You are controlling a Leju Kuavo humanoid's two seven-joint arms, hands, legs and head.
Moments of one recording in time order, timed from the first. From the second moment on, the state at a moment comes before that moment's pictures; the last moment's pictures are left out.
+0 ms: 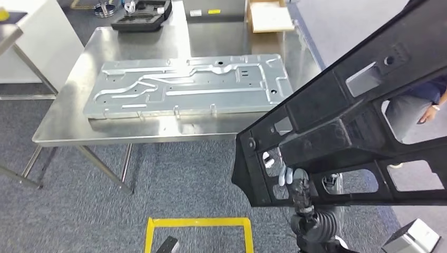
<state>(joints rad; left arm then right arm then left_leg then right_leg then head) -0.11 0.03 -0.98 -0.22 0.86 0.27 -0.28 -0.02 -0.13 0.61 -1.91 -0.27 -0.52 -0.55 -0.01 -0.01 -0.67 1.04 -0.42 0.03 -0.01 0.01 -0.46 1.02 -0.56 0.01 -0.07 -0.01</state>
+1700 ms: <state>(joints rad) -0.12 0.05 -1.00 -0.22 0.84 0.26 -0.26 -0.11 -0.21 0.55 -1.91 0.26 -0.68 -0.09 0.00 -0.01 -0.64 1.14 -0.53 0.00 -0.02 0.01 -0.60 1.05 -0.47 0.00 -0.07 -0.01</state>
